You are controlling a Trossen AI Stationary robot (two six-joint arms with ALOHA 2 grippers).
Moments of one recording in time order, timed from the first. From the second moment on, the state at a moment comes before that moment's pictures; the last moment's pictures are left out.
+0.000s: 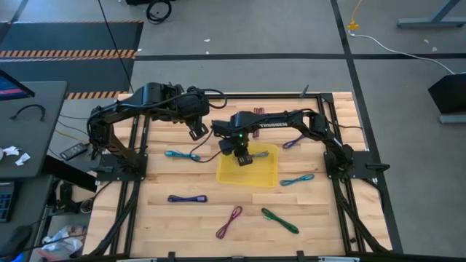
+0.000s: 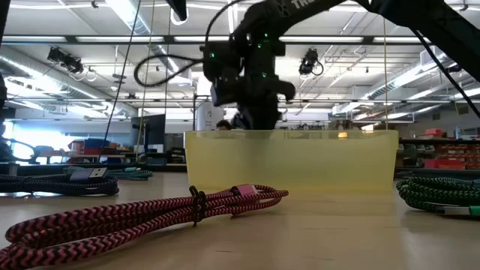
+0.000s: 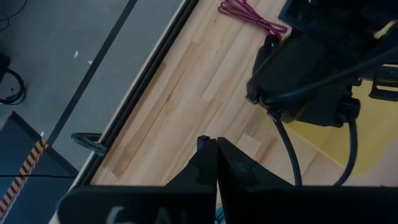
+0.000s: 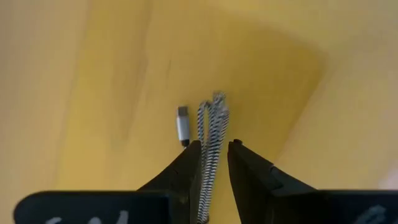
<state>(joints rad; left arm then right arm) 0.09 1.65 2.07 -1.57 -0.45 -0.33 -0.16 2.24 1.92 -1.16 -0.21 -0.41</state>
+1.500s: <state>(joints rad) 0.00 1.39 1.05 -1.13 -0.15 -0.28 -0.44 1.31 2.24 -1.37 -0.19 -0.01</state>
